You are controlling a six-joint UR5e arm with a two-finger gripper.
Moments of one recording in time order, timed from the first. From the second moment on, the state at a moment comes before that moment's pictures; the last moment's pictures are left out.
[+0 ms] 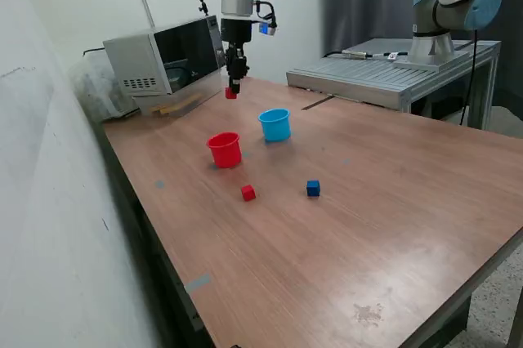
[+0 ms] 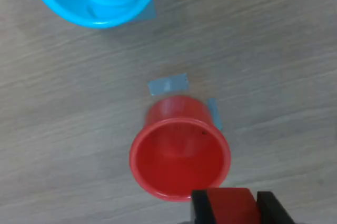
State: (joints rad) arm -0.22 -0.99 1.40 -2.25 -1.61 3.21
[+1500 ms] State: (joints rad) arm -0.25 -0.87 1.33 -2.32 -1.61 3.21
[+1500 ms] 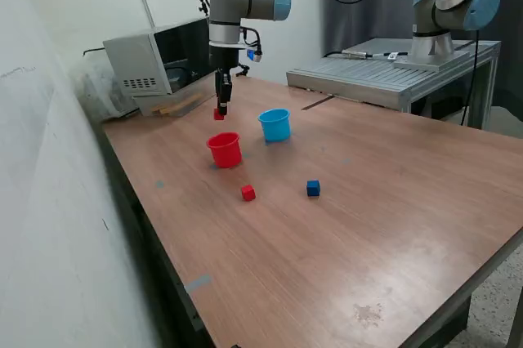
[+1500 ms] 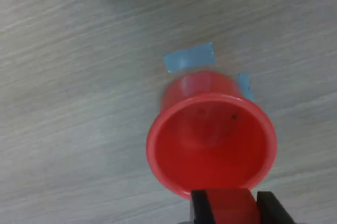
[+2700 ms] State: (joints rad) arm -0.14 -1.19 1.53 -2.18 -1.61 3.19
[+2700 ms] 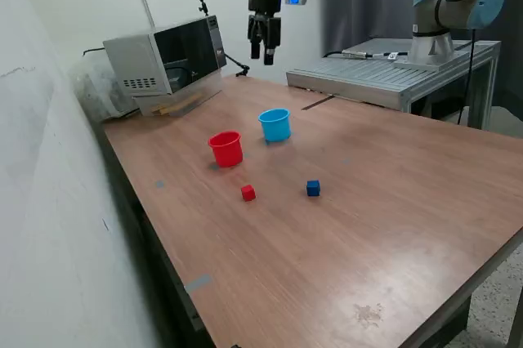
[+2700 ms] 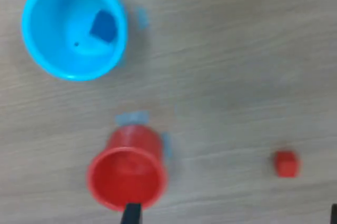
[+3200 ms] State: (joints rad) arm -0.01 -1.18 1.46 -2.15 -1.59 3.21
